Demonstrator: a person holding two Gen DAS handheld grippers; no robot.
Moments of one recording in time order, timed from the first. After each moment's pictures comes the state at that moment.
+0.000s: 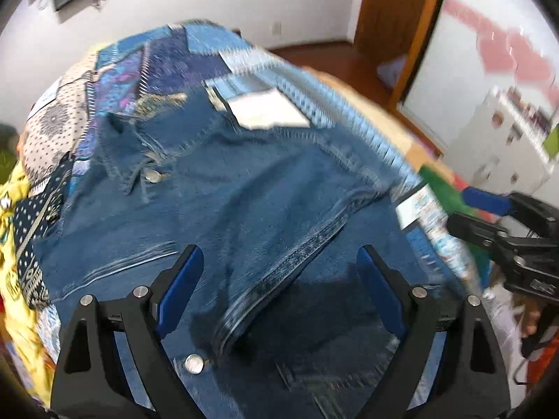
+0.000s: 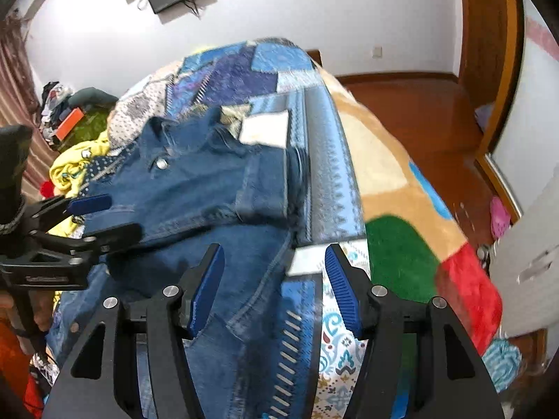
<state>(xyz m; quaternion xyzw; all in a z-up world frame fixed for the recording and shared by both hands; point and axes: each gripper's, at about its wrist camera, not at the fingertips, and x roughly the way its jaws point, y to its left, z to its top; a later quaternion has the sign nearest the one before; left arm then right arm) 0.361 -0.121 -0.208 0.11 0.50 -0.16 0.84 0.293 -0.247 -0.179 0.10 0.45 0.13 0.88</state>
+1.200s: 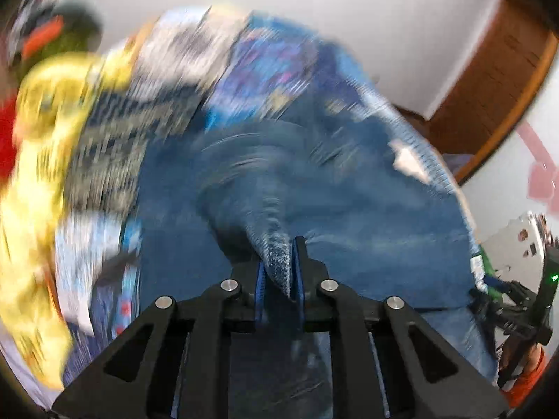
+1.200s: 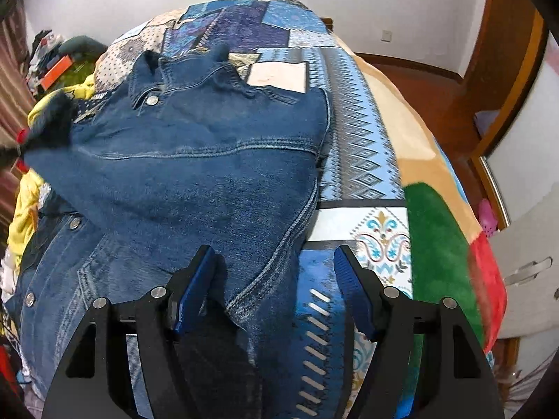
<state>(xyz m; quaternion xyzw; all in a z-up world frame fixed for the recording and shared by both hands) 0.329 0.115 -0.204 -0.12 0.47 -0.02 0.87 0.283 -0.207 -0.210 0.01 0.50 0.12 0.86</state>
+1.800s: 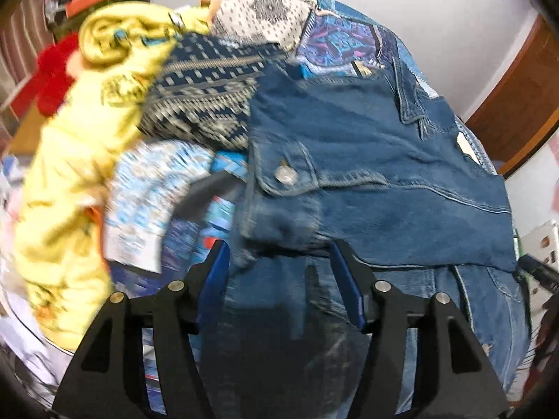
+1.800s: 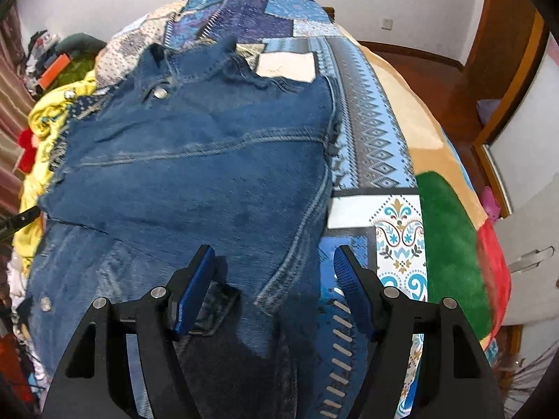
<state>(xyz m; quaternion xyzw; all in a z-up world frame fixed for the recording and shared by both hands) 0.261 0.184 -0.226 -0.12 0.48 0.05 0.87 0.283 -0.198 -0.202 0.03 0.52 0.12 0.84</state>
